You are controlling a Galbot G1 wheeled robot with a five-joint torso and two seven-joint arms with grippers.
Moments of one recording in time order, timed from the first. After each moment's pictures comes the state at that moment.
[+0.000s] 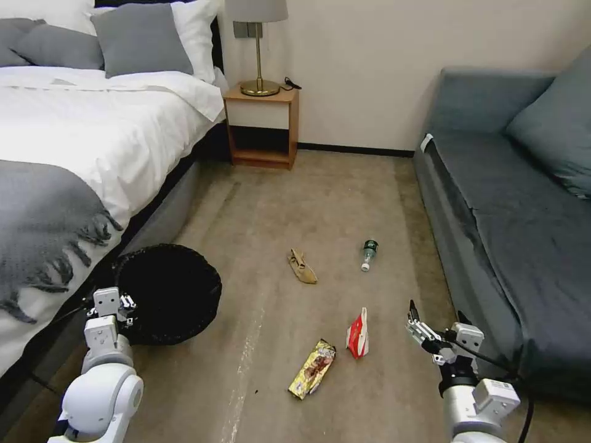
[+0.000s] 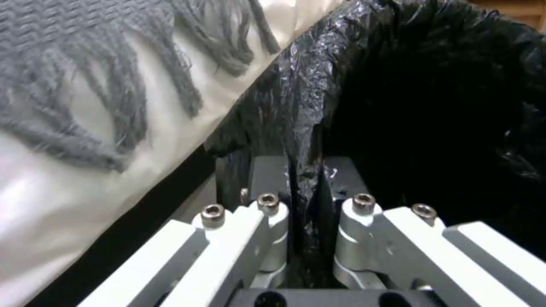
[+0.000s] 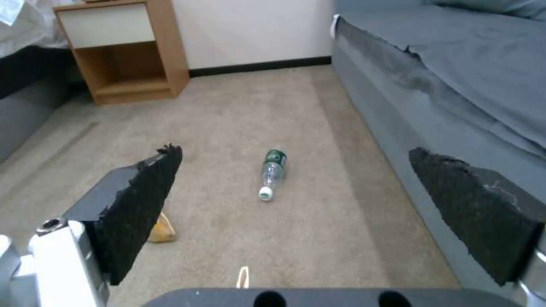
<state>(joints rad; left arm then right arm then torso) 1.47 -1.22 -0.67 -2.04 -0.26 0.38 -0.44 -1.75 1.61 0.64 2.22 0.14 -0.11 0.07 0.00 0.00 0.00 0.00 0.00</state>
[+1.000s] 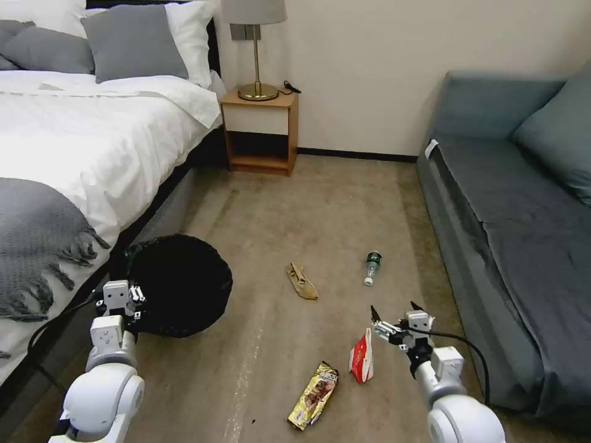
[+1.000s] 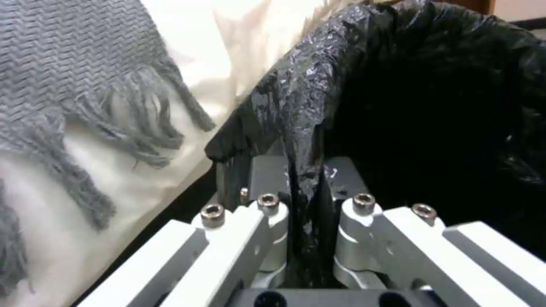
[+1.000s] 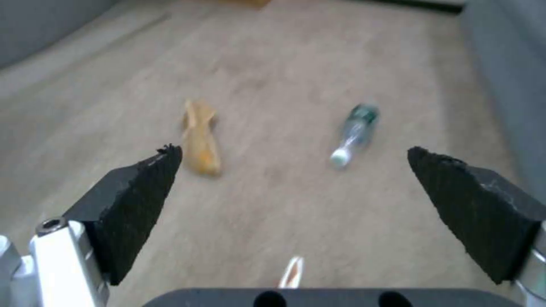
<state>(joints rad) 1.44 -1.20 -0.65 -2.01 -0.17 0.29 -0.33 -1.50 1.25 0.44 1.97 0.23 -0.30 0.01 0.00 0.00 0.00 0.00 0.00</state>
